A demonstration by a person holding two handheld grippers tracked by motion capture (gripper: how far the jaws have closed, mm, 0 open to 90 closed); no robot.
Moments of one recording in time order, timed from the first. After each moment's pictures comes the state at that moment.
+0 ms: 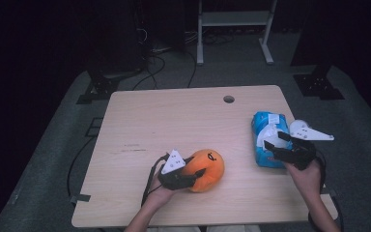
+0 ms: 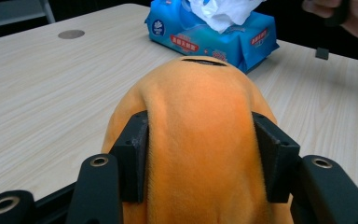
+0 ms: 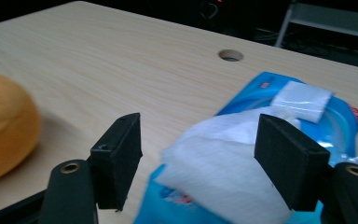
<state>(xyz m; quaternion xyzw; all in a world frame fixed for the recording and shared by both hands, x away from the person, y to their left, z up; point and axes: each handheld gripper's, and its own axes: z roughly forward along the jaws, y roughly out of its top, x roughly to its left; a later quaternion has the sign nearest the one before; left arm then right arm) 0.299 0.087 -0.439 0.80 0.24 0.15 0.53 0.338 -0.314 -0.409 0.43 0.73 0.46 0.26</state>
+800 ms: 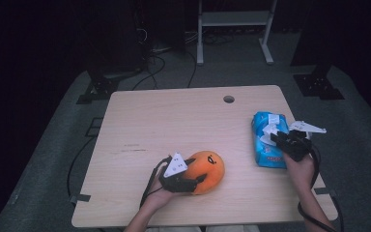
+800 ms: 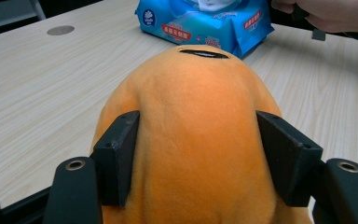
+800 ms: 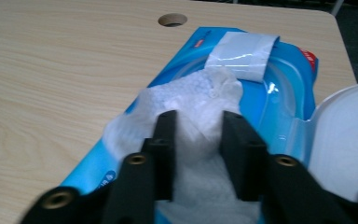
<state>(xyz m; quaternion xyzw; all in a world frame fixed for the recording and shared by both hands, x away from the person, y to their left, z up) 0.297 0.085 -0.447 0.82 0.22 0.15 0.51 0.373 -0.325 -0.438 0.53 0.70 0.41 0.26</state>
